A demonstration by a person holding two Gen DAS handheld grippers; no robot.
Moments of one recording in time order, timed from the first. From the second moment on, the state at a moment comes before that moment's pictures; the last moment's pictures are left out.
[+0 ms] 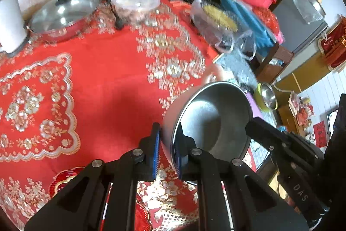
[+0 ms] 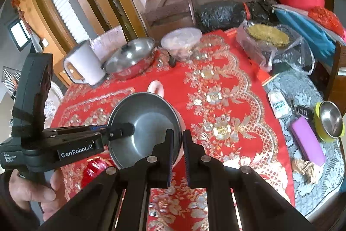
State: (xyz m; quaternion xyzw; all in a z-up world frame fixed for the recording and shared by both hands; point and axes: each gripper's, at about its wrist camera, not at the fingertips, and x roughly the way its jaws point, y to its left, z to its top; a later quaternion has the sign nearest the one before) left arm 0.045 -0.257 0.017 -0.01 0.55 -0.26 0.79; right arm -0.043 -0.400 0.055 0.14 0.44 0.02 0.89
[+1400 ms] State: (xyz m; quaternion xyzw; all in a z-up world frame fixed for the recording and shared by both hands) left arm 0.061 -0.313 -0.124 0.08 0.67 -0.19 0.71; right arm -0.003 -0.420 -0.100 0.13 0.58 -0.01 0.80
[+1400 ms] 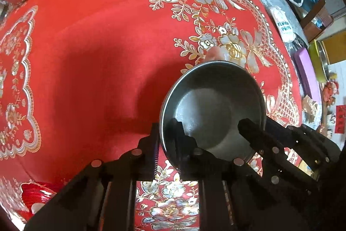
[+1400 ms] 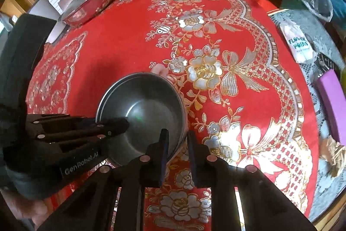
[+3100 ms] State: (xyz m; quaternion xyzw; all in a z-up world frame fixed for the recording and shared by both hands) left arm -0.004 -0.212 0.035 0.00 0.55 -0.25 0.79; right arm -0.077 -0.326 0.076 0.09 0.47 -0.03 0.88
